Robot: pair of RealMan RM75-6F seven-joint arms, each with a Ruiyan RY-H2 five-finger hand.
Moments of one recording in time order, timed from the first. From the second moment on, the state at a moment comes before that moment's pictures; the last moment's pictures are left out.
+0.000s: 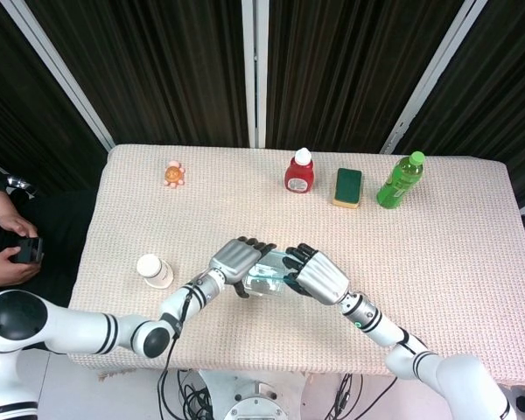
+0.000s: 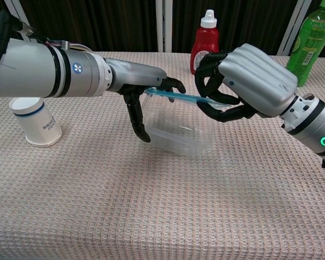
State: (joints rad) left arm -1.25 -1.51 -0.05 -1.65 0.63 0.77 0.44; right arm 0.68 -1.95 -0.01 -0.62 -1.82 1.60 0.19
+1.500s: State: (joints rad) left arm -0.86 -1.27 -0.05 -1.70 0.91 1.07 0.22; right arm 0.68 -1.59 0.05 -1.06 -1.52 1.14 -0.10
